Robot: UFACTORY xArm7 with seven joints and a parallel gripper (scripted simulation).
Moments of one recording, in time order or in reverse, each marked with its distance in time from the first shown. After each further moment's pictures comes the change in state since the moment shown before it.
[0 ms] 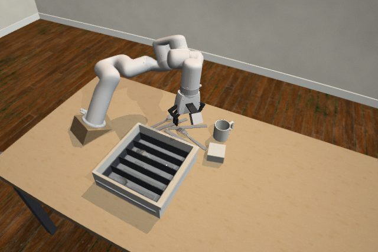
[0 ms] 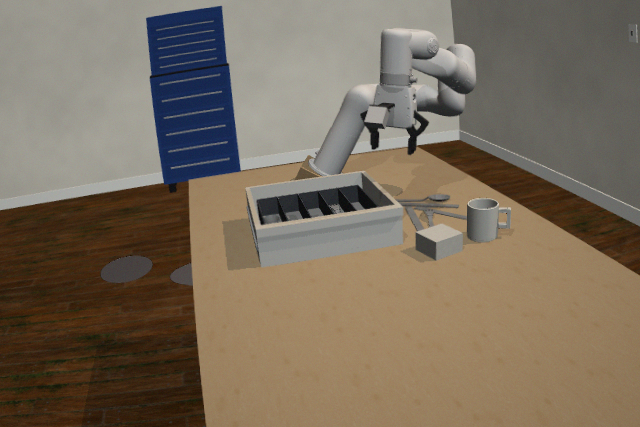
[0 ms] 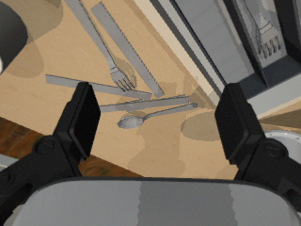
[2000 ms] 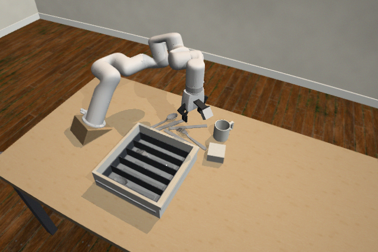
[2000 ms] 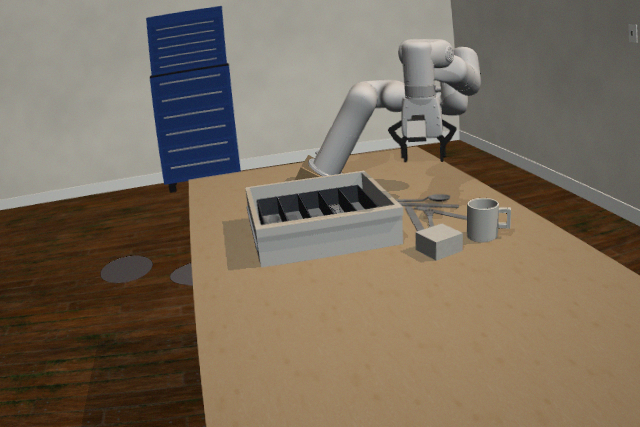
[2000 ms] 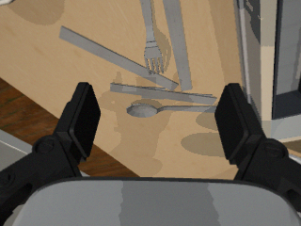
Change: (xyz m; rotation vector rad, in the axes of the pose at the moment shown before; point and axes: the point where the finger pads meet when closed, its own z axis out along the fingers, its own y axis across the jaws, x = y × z) arm -0.054 -0.064 0.026 0.103 -0.036 -0.239
